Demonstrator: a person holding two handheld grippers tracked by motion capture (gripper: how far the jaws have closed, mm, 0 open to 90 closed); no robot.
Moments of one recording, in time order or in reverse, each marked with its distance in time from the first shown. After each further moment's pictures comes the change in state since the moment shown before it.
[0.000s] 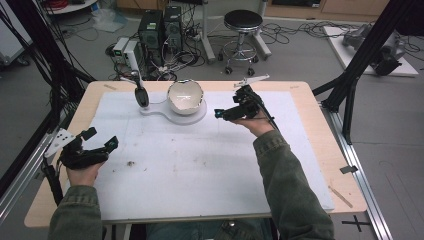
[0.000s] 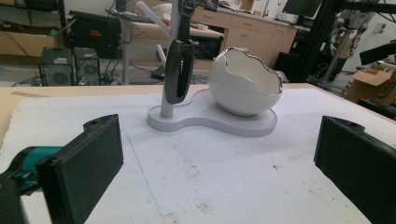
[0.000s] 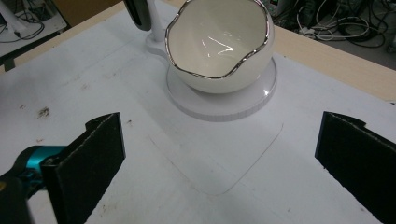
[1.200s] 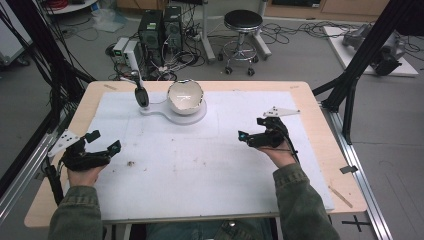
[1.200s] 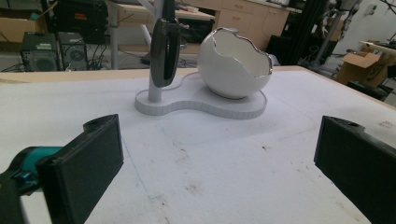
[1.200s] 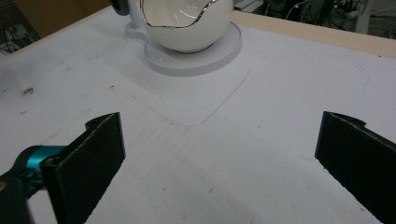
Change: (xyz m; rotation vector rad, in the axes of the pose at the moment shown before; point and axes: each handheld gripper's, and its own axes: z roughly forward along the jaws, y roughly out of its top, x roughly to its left) left arm -0.004 -0.003 0.000 0.067 -0.037 0.009; right arm -0.007 -0.098 -0.049 -0.135 -0.083 0.068
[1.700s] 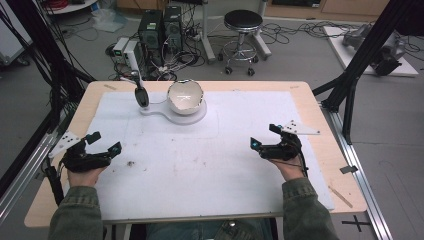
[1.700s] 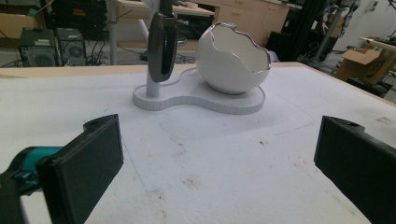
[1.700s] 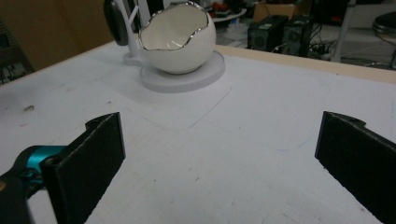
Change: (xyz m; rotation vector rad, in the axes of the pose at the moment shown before) left arm -0.004 -0.002 -0.003 0.011 -0.001 0.003; right arm -0.003 -0.039 -0.034 -0.203 -0.036 -0.003
